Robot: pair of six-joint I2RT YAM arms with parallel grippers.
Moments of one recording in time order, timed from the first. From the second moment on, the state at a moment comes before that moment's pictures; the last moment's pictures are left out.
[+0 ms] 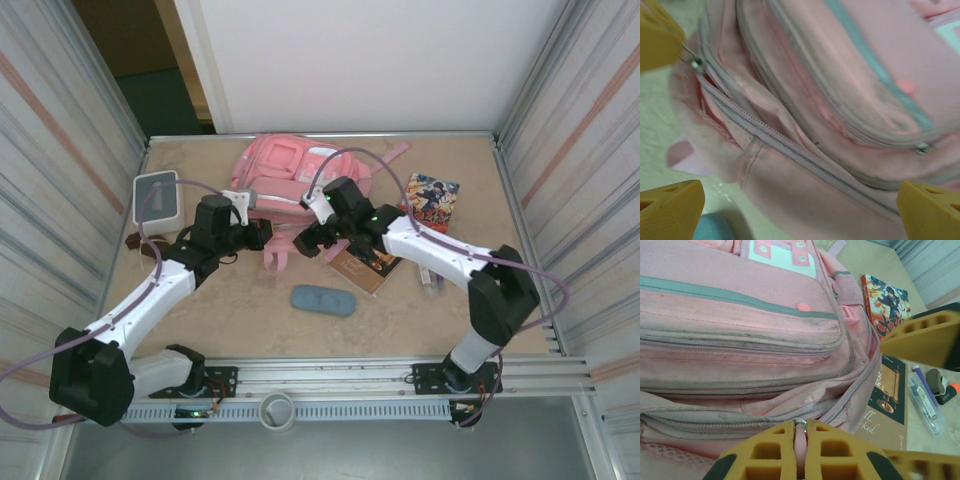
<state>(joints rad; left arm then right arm) -0.39 1.15 0.79 -0.22 0.28 -0.39 0.78 1.68 1.26 -0.37 -0.09 -0.07</state>
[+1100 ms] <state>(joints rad) -0.31 1.07 0.74 -0.27 0.14 -0.41 0.68 1.66 1.18 -0.36 -0.10 -0.17</state>
